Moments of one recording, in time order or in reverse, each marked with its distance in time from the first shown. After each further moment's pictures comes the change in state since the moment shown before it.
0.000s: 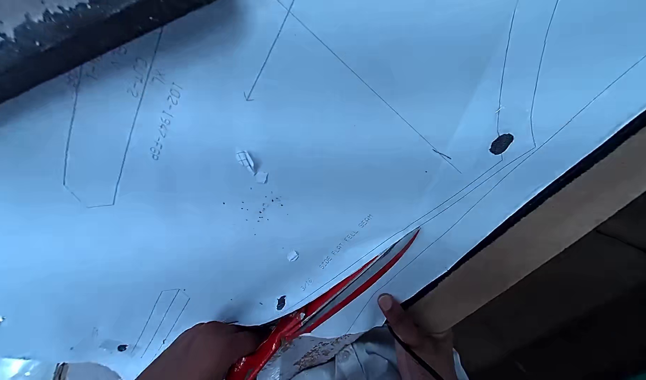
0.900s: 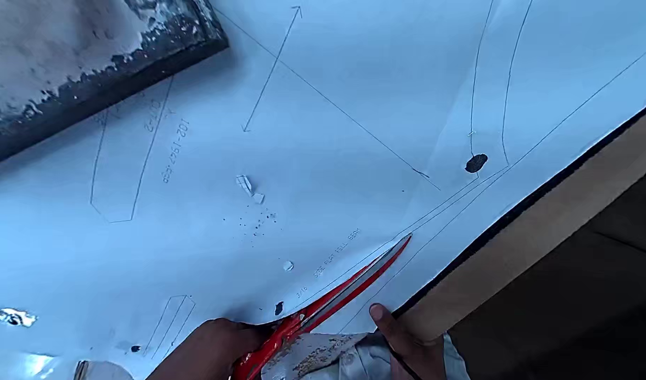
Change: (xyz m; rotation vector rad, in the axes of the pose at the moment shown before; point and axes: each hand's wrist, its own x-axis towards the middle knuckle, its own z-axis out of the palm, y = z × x) left_hand 0.008 0.001 0.001 0.020 0.068 0.015; right_hand -0.001 -0.004 0.002 0.007 0.000 0.051
